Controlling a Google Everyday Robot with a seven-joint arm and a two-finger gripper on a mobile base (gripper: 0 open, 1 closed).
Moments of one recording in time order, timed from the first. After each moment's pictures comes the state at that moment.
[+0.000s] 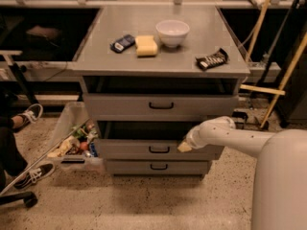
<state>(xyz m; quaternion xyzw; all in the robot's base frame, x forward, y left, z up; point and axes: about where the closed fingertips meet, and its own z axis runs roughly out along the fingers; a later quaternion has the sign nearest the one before) 0.704 -0.165 0.437 -0.44 0.85 0.02 0.28</state>
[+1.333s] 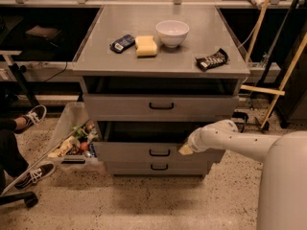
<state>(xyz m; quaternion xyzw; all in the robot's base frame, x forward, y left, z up) 0.686 -0.168 0.438 -0.44 0.86 0.02 0.28</state>
